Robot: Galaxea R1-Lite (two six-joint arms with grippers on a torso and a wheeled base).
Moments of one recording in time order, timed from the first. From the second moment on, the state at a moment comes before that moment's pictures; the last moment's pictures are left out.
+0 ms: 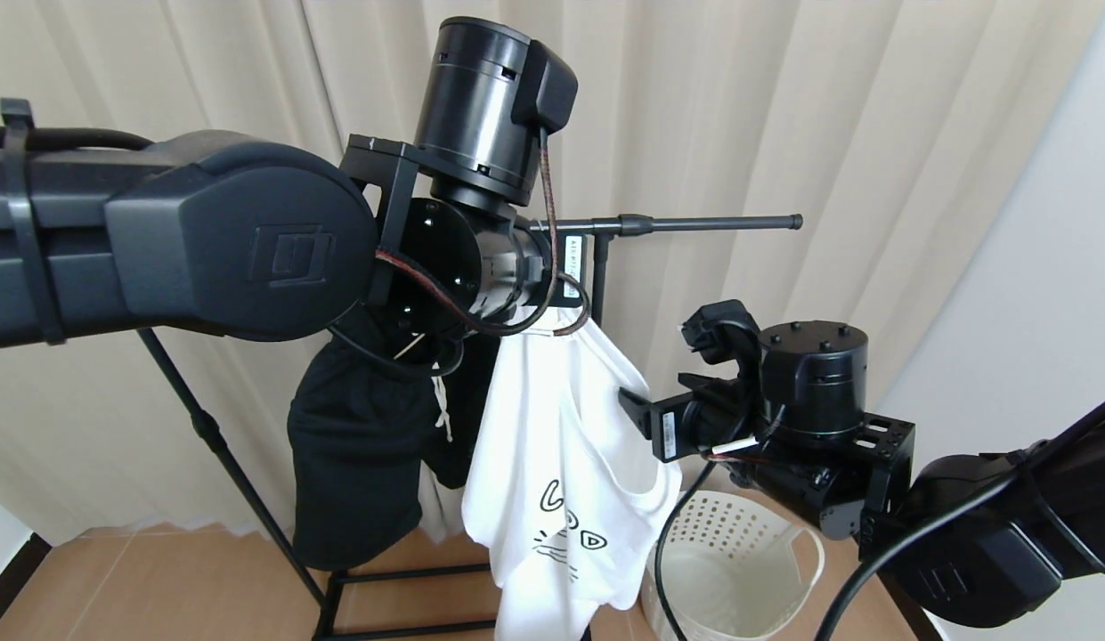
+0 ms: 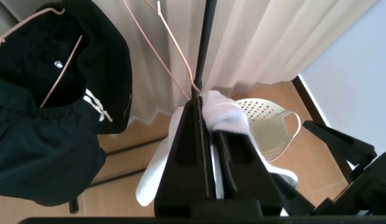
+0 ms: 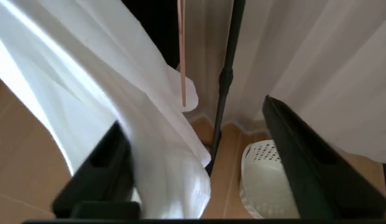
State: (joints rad) left arm -0.78 1.89 -1.69 0.24 0.50 -0.25; right arm 0.67 1.88 -0.79 -0.77 -0.29 0.15
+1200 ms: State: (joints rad) left arm -0.71 1.82 -1.46 0.23 0.42 -0.26; right arm 0.66 1.64 -0.89 -0.60 -0.43 0.11
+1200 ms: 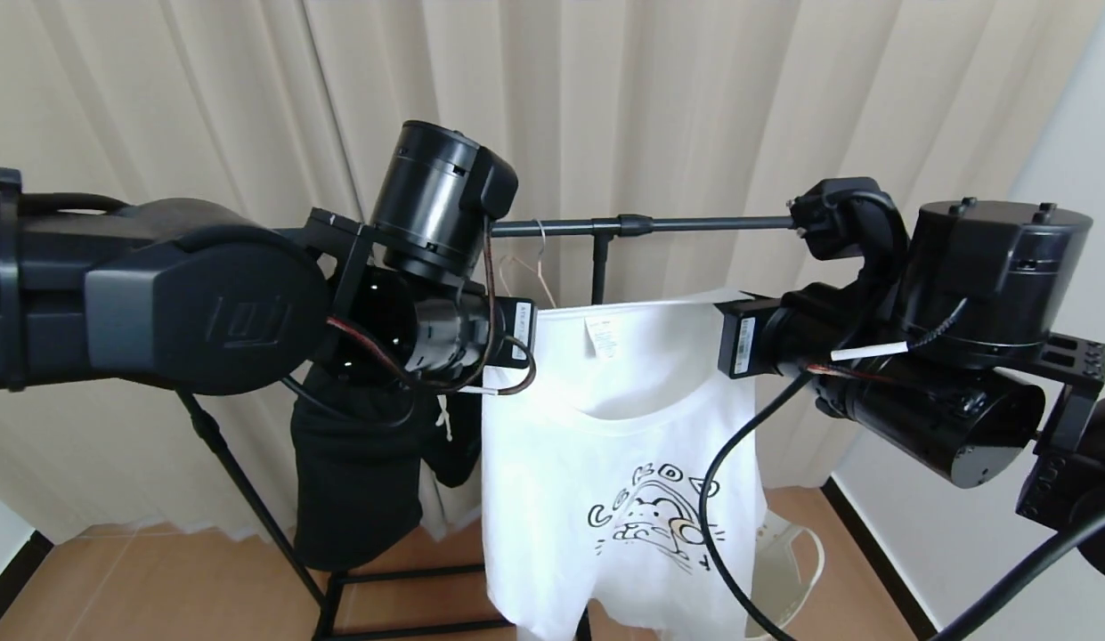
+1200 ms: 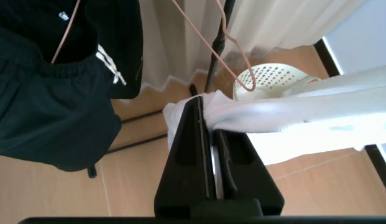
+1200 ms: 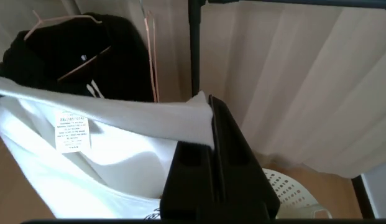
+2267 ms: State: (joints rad) left arm -0.67 1.69 -1.40 0.18 0.36 -0.04; right arm 0.79 1.57 -0.97 -0.26 -0.52 0.02
